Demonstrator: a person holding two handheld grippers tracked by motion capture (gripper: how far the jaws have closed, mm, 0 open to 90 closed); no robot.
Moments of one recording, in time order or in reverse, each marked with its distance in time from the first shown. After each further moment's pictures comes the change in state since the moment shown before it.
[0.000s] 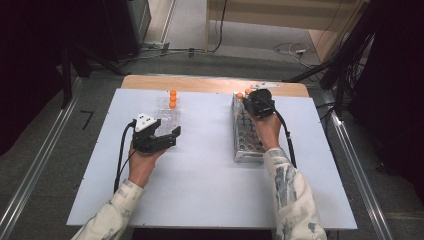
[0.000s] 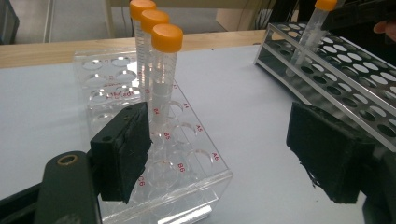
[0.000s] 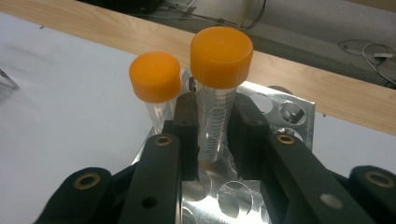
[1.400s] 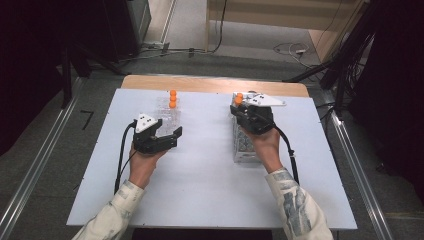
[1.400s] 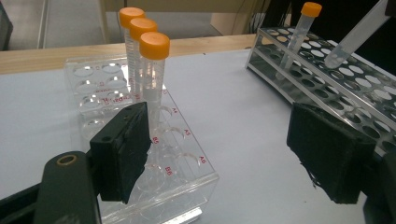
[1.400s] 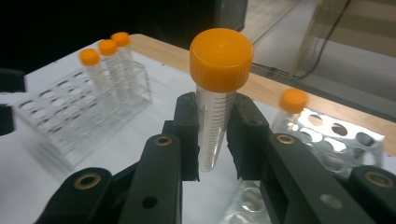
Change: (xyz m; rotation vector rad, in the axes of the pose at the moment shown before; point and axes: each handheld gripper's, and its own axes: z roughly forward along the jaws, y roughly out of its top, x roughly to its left) left arm -0.006 0.002 -0.004 -0.019 -0.023 0.007; right arm 0.054 -0.017 -0.080 -0.183 0.232 -0.095
